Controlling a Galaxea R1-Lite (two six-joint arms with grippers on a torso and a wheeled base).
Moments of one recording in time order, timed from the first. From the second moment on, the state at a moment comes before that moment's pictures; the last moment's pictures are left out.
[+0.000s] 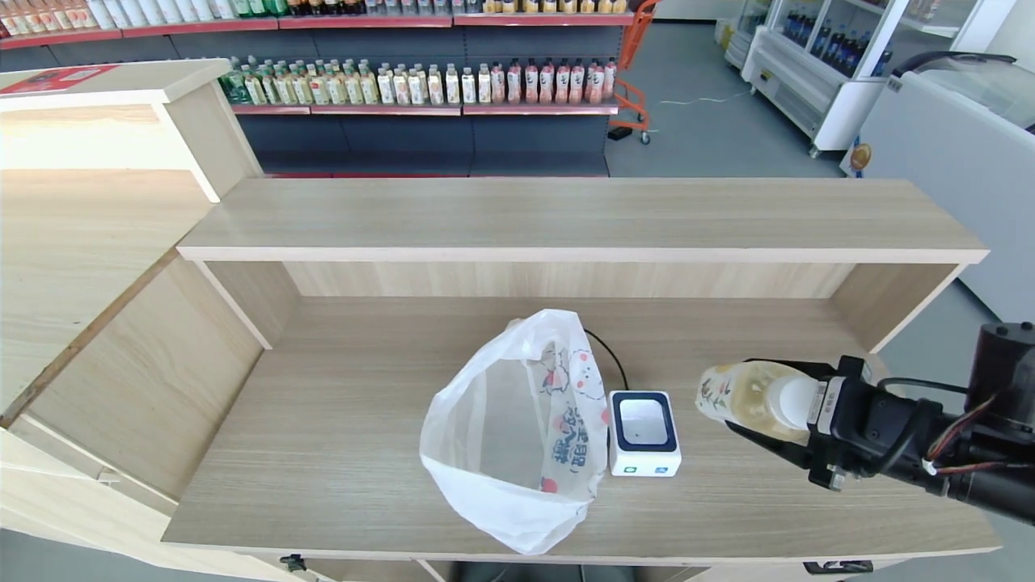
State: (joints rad) left arm 0.00 0.00 0.00 0.00 0.01 0.00; right arm 0.20 1.54 -0.36 -0.92 0.49 -1.05
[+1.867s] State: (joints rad) left arm 0.00 0.00 0.00 0.00 0.01 0.00; right arm 0.08 2.14 -0.64 -1.15 0.73 -1.18
